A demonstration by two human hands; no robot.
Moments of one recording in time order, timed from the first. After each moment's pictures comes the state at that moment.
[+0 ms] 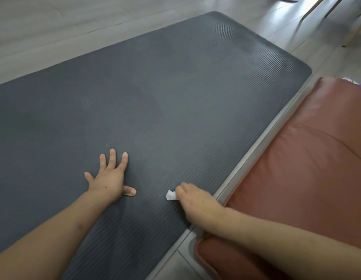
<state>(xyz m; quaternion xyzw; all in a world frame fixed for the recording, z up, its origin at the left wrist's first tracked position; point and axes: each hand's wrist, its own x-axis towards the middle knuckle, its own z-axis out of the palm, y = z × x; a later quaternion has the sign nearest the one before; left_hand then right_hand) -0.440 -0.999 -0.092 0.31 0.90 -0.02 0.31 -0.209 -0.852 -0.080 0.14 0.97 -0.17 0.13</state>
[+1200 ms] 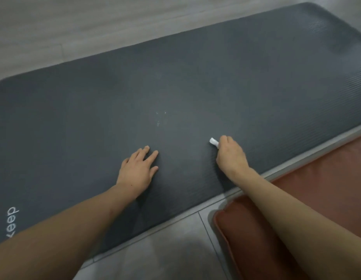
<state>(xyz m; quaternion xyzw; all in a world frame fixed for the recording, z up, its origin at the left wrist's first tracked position) -0.352 -1.103 -0.102 0.27 0.95 -0.01 0.18 -0.259 -0.815 -0.100 0.23 0.97 -0.13 0.02</state>
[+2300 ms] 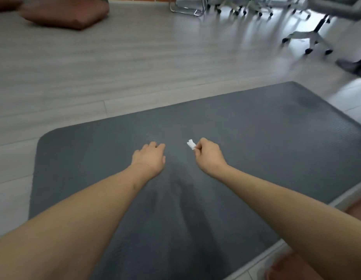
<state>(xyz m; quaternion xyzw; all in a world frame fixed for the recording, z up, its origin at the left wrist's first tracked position) -0.555 -1.168 0.048 0.28 0.95 0.04 0.13 -0.463 -0.981 0.066 0.23 0.93 -0.27 -0.03</state>
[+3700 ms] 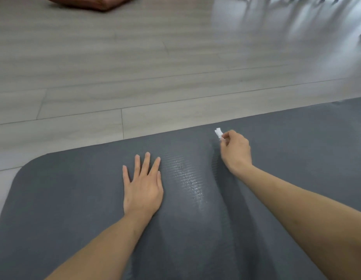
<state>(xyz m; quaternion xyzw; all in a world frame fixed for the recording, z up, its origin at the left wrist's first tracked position) -0.788 -1.197 -0.146 0.11 0.99 0.09 0.05 -0.802 -0.919 -0.094 0.26 0.92 -0.25 -0.13</state>
